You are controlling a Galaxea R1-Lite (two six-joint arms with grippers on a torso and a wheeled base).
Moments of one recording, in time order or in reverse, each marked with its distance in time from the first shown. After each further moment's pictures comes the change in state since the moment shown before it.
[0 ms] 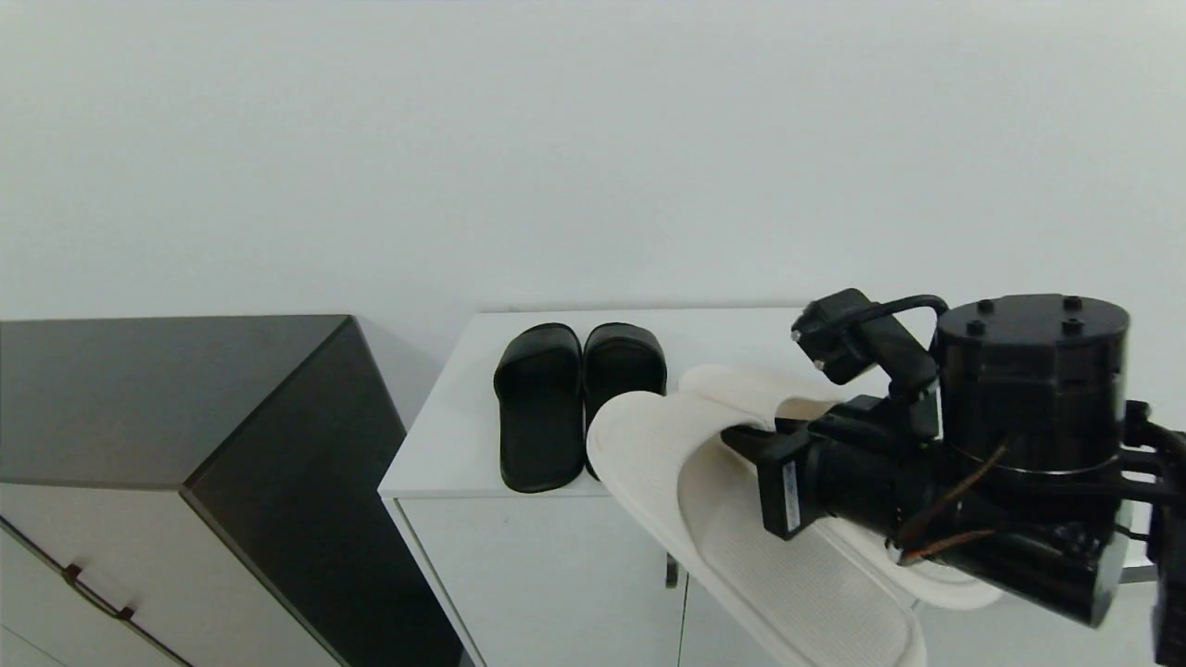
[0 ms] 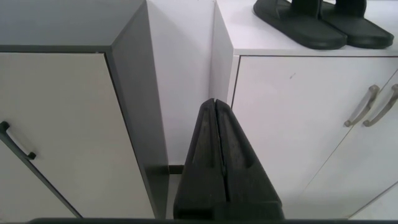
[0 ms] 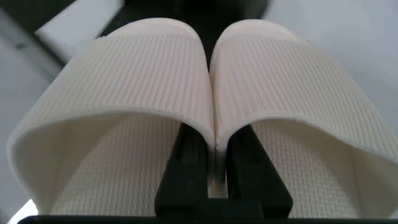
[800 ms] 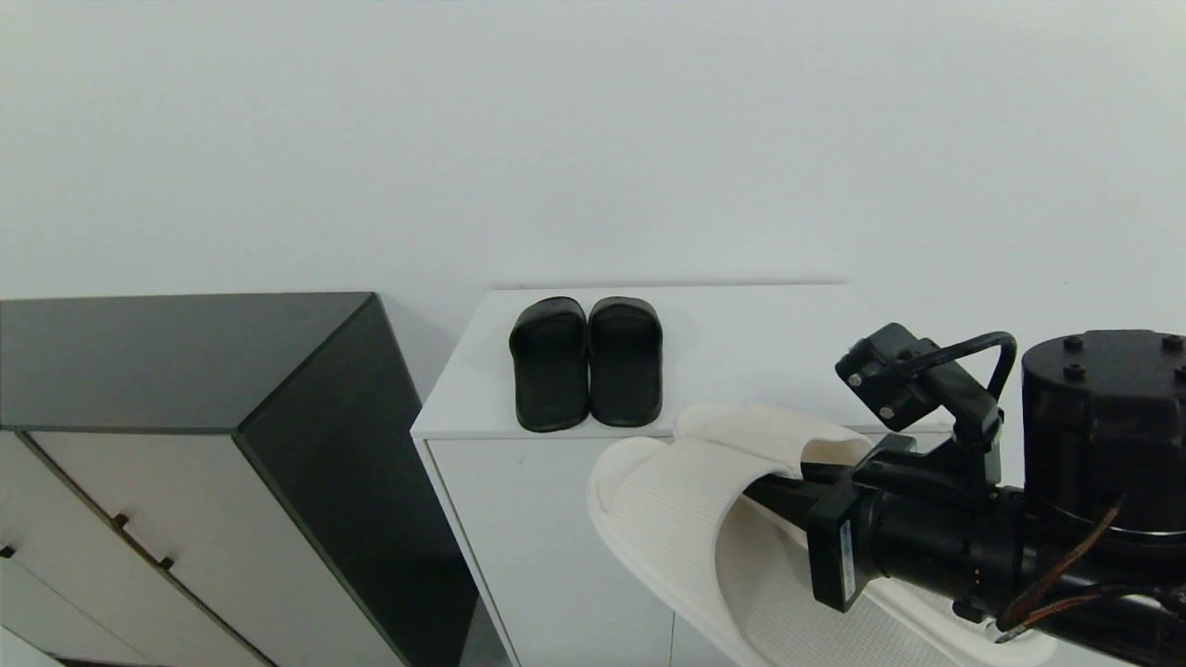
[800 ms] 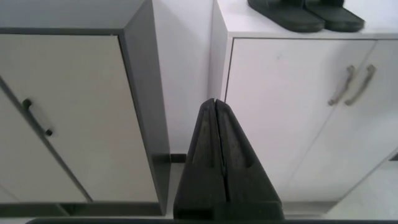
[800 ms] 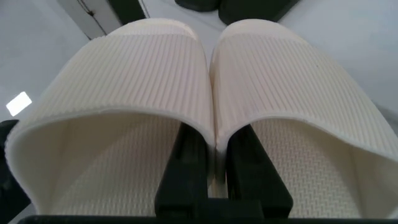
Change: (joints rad) left arm 0.000 0.000 0.000 0.000 0.000 0.000; right arm 0.014 -0.088 0.106 -0.002 0.107 0.018
